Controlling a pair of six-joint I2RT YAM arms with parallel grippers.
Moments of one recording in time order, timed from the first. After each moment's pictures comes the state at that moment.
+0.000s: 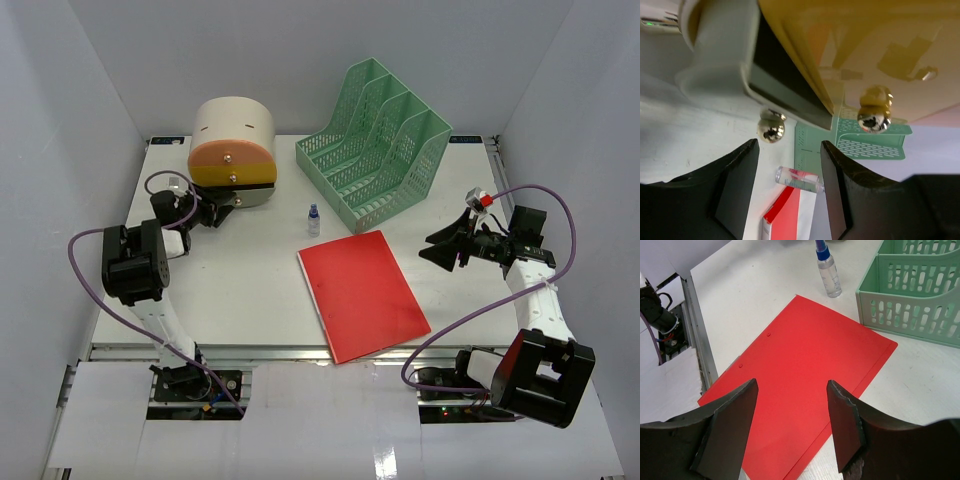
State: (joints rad) left arm 0.20 1.93 0.87 0.72 0.69 -1.17; right arm -0.26 1.14 0.75 -0.43 -1.37 -0.48
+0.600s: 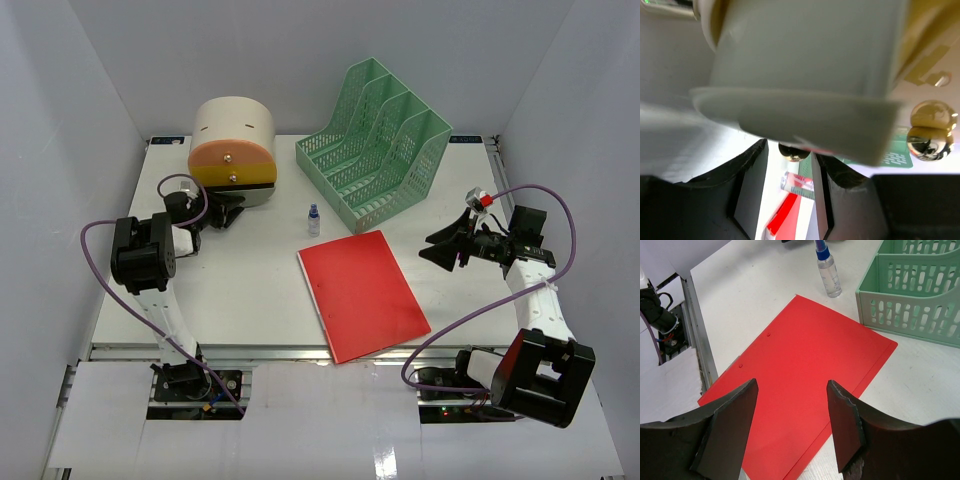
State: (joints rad) left arm 0.14 2.03 0.90 0.76 0.64 -1.21; right arm -0.26 1.14 0.75 -0.43 -1.37 -0.48
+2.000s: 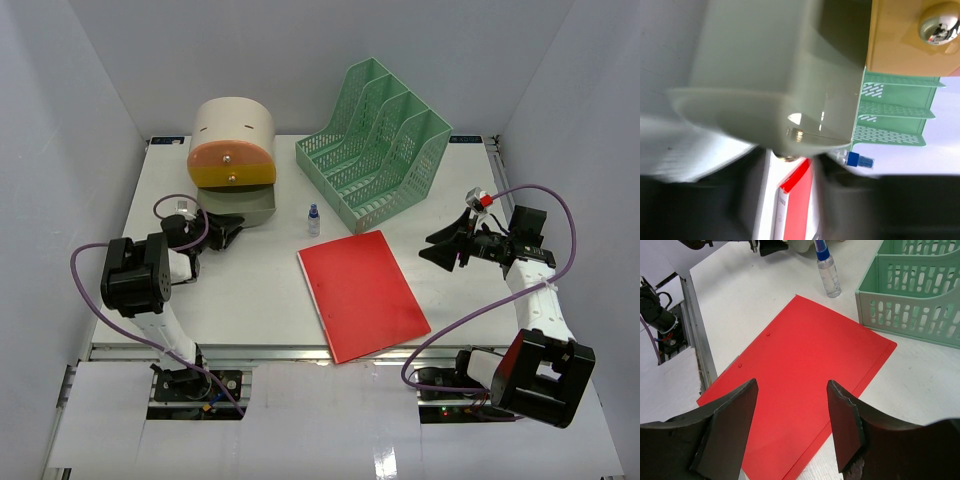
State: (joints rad) left arm 0.14 1.81 0.59 0.85 0.62 -1.16; right arm -0.26 1.14 0.75 -0.43 -1.37 -0.49
